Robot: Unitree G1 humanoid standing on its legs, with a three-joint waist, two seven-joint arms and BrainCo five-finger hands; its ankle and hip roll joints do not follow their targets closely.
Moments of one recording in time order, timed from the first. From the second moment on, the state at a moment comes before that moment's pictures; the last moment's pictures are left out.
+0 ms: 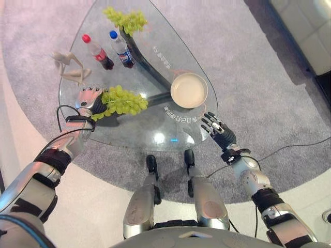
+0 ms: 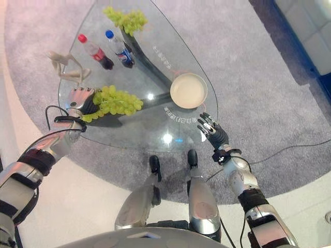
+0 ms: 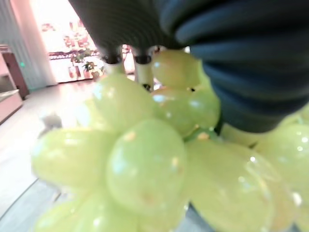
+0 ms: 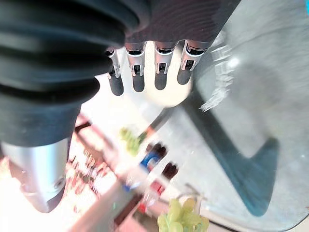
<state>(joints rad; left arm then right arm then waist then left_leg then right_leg) -0.60 0.86 -0.57 0.52 0.58 0.01 0.37 -0.23 -0.45 0.23 0.41 0.84 -0.12 0.34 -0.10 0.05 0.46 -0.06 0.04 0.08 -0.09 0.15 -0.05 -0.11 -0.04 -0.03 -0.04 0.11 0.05</state>
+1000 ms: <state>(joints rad) -0.65 1.11 -0.71 0.01 0.75 -0.46 0.12 -0.28 -0.59 0.43 0.05 0.91 0.46 0.66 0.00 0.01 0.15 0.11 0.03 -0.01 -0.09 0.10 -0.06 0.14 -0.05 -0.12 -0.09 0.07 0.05</state>
